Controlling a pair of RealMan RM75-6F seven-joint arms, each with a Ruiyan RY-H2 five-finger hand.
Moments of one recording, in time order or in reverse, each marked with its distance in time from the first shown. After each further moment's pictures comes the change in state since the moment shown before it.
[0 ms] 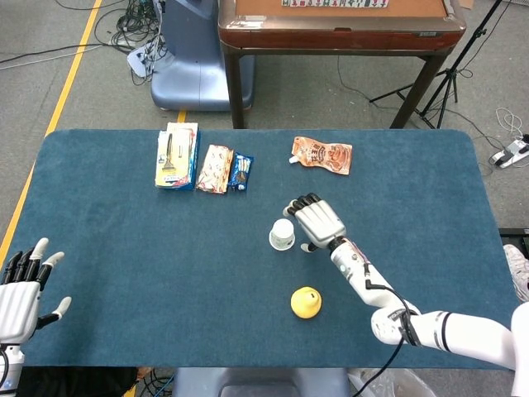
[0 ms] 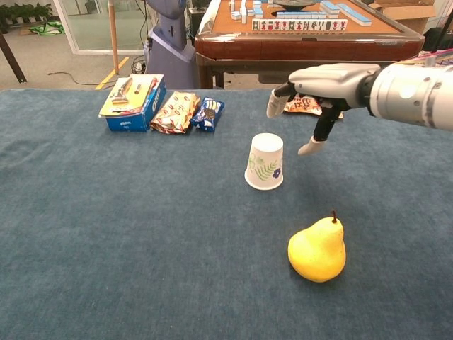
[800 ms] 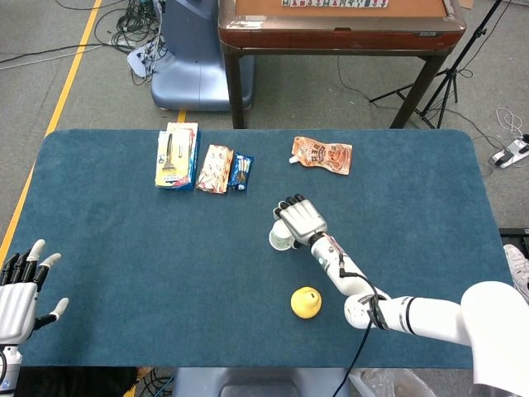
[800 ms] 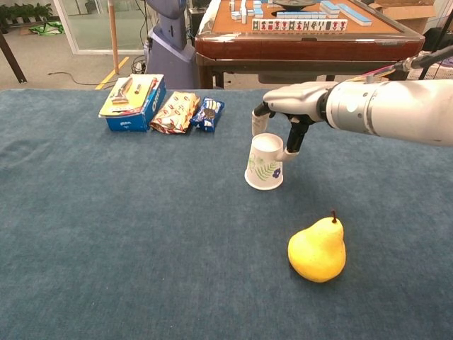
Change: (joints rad) left arm 0.006 -0.004 -0.003 0.020 -0.011 -0.006 -0.012; right arm 0.165 -0.104 -0.072 0.146 0.194 -0.020 -0.044
